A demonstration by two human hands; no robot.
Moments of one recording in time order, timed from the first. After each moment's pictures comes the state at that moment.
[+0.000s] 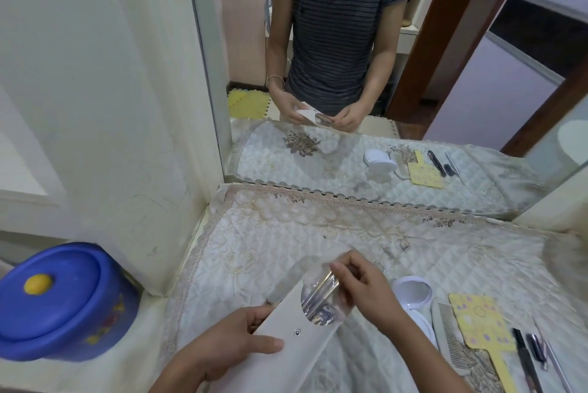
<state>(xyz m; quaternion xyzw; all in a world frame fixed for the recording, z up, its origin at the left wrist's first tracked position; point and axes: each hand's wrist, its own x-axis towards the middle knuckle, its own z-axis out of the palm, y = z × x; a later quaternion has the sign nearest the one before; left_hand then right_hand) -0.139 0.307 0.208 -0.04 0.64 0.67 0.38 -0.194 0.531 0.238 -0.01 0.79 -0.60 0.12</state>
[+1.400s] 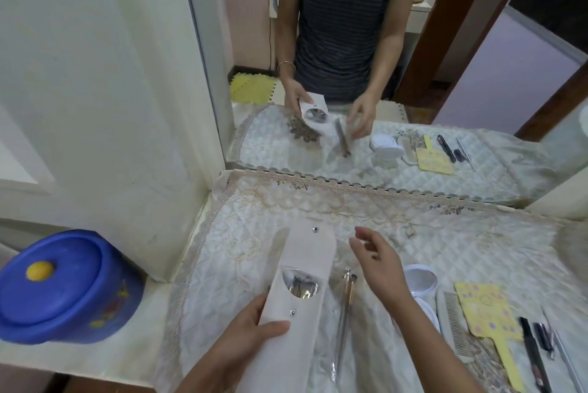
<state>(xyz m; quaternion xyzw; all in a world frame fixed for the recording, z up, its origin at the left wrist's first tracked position) -0.121 0.333 0.184 -0.16 0.58 0.75 0.27 -0.216 0.546 0.215 0.08 0.85 -0.53 0.03</state>
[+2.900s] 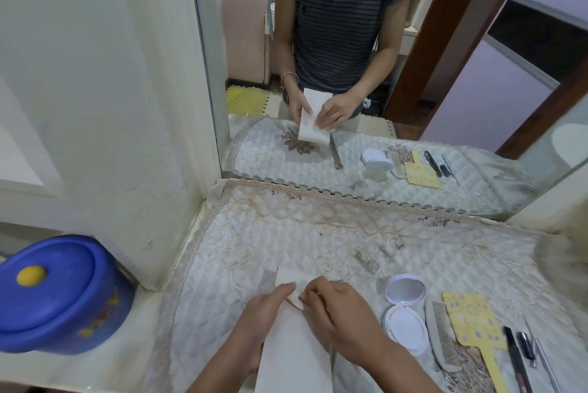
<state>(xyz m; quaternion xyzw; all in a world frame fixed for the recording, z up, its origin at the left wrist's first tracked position) -0.143 0.364 0.223 -0.26 0.55 0.76 0.24 -0.163 0.514 0.220 -0.23 0.93 -0.28 0.04</state>
